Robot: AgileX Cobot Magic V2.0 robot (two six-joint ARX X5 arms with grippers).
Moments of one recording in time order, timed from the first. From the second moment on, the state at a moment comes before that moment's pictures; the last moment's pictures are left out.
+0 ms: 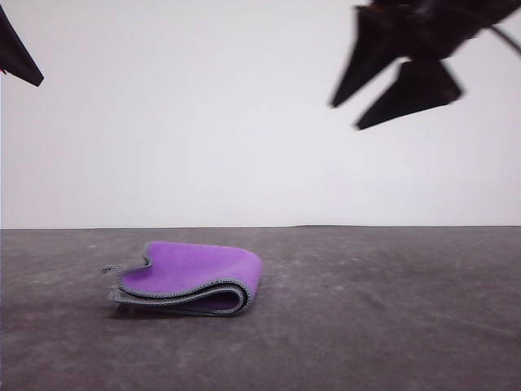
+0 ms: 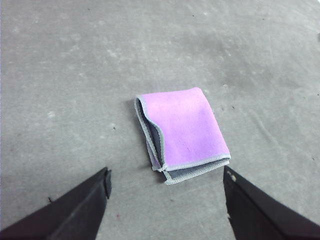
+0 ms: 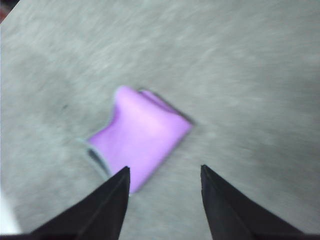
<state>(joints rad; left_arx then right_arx) -0.40 0.61 0.64 -0.59 0.16 -0.26 0.30 1.33 1.05 -0.49 -0.57 0.04</state>
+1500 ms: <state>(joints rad) -0.39 0.61 0.64 -0.59 0.17 -0.25 0.24 0.91 0.72 -0.45 -0.37 0.07</state>
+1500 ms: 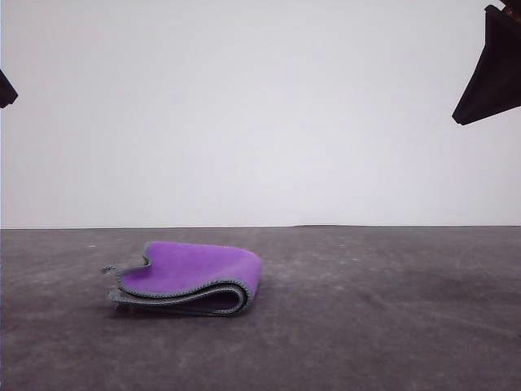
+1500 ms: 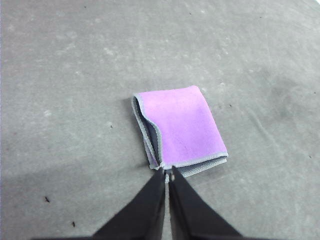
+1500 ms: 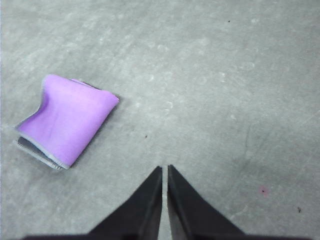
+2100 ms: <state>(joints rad) -0.04 0.17 0.15 -0.24 0.17 -0.18 0.24 0.91 0.72 -0.45 -0.37 0.07</state>
